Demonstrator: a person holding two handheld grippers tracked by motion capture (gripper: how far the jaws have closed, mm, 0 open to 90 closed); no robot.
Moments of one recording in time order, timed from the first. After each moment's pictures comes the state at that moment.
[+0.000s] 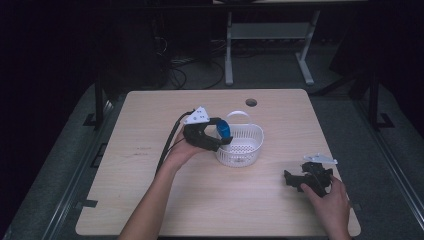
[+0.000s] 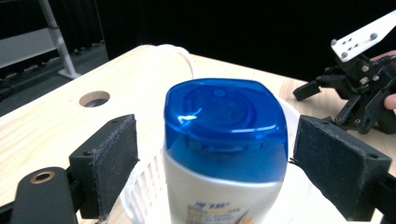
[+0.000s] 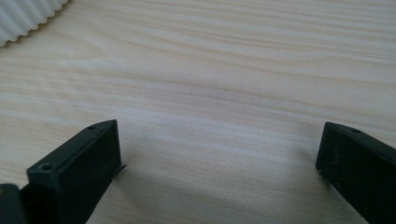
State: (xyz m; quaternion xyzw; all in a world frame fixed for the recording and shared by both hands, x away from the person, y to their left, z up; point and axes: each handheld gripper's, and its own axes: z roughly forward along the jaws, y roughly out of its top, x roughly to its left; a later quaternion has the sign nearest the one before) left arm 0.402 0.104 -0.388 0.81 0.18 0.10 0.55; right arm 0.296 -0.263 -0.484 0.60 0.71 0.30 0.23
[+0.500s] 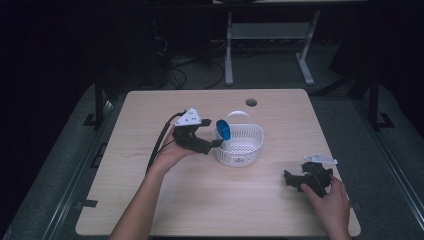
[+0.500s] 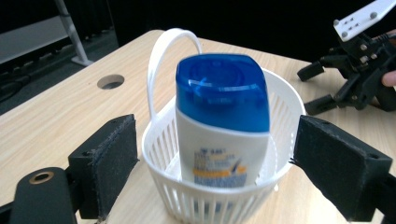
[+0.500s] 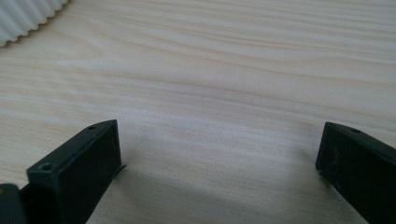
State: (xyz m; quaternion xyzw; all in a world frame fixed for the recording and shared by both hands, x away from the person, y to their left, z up) left arm 0.386 0.130 -0.375 0.83 0.19 0.12 0.52; right arm 0.296 -0.263 -0.484 0.59 0.71 0.30 0.23
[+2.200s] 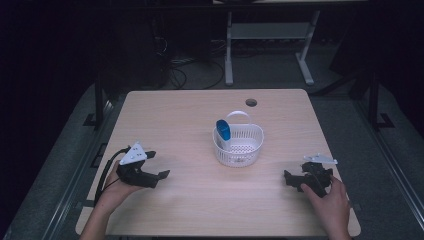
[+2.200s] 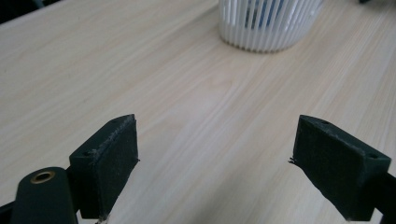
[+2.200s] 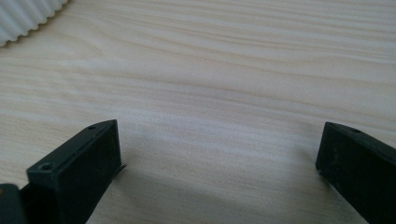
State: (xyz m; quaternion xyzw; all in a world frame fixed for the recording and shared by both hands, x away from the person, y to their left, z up) left arm 0.300 0.268 -0.418 0.84 0.29 0.17 0.42; right arm 0.296 -0.263 -0.484 0.60 0.71 0.30 0.23
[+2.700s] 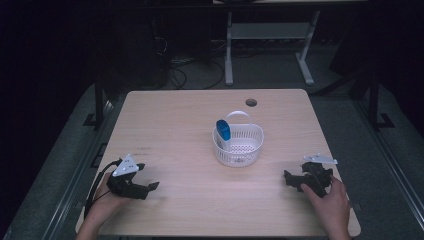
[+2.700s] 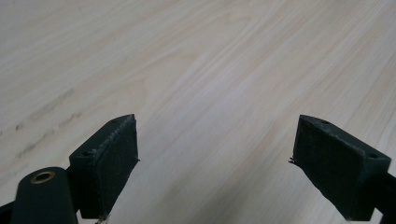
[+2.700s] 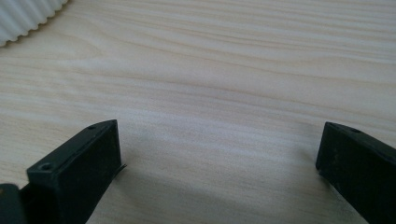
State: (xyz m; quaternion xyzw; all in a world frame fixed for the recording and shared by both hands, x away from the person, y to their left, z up) left arm 0.281 0.296 -0.443 0.86 0.33 0.16 0.37; right arm 0.296 -0.263 -0.484 0.60 0.71 0.30 0.23
